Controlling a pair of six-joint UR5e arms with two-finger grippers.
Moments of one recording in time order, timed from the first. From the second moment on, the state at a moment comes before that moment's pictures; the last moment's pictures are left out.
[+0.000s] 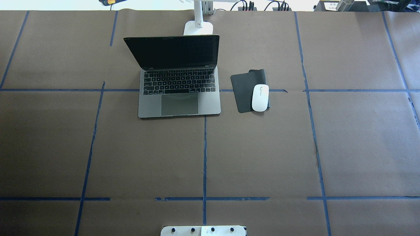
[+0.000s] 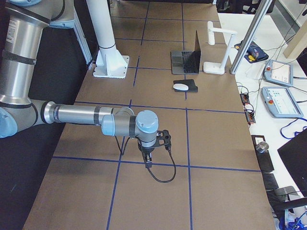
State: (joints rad) left arm -1.58 -1.33 -1.82 -1.47 -2.28 0.14; right arm 1.53 -1.87 1.85 -1.55 2.31 -0.18
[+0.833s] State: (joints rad) left arm -1.58 -1.31 -1.82 -1.48 -2.29 0.09; right arm 1.53 -1.87 1.85 -1.55 2.32 -0.19
